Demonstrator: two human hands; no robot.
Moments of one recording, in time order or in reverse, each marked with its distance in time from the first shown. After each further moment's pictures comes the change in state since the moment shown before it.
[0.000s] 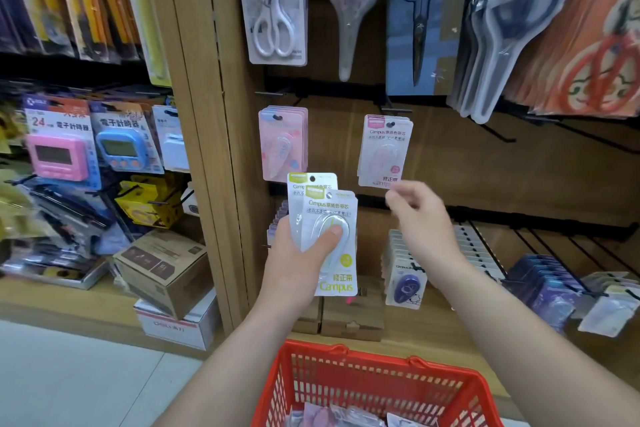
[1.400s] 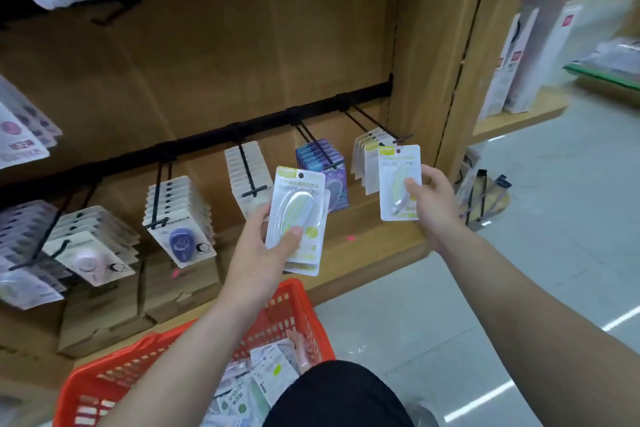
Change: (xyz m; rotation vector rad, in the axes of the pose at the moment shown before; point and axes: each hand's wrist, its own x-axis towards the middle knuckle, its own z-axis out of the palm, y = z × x) left_hand -0.049 -0.158 0.286 0.365 -0.418 -0.139; right_hand -0.034 0.319 -0.334 0.349 0.512 0.439
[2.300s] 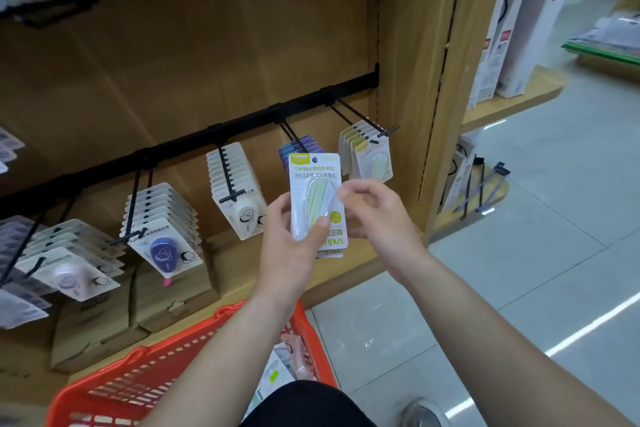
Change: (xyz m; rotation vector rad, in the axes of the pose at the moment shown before) left_hand 0.019 -0.002 0.070 -0.150 0.022 0.042; right_hand -0.066 -0.017 0.034 0.072 -0.336 -0.038
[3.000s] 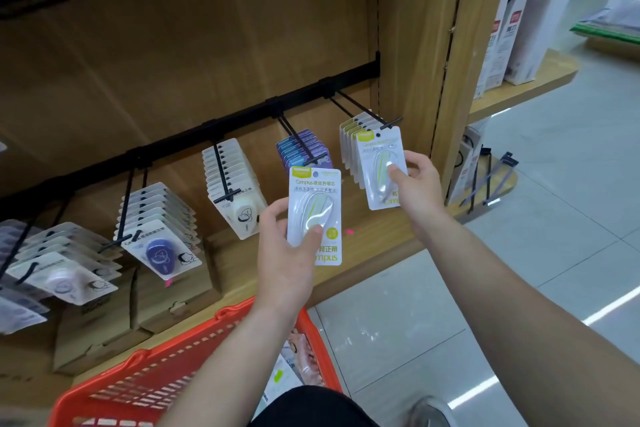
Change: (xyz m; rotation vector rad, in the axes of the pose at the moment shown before) left_hand 0.001 -0.014 -0.001 0.108 0.077 0.004; right_hand 0.075 0.031 -0.052 -0.039 0.369 -0.003
